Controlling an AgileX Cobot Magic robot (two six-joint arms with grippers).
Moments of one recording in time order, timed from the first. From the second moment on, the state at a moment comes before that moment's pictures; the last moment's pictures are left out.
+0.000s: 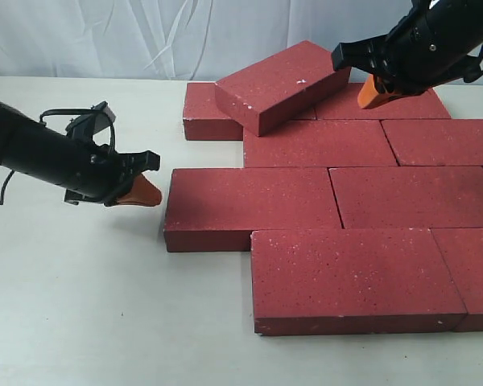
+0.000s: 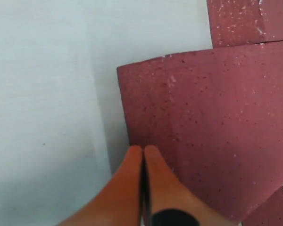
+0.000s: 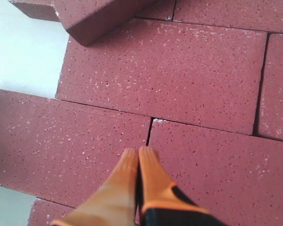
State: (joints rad) left arm -0.16 1.92 -0.95 -1.26 0.66 0.92; right arm 0.24 1.66 -1.35 0.24 0.88 -0.05
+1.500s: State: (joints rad) left arm -0.11 1.88 -1.03 -0.86 0.57 0.60; right arm 0.11 1.95 -1.56 0.20 0.77 -0.05
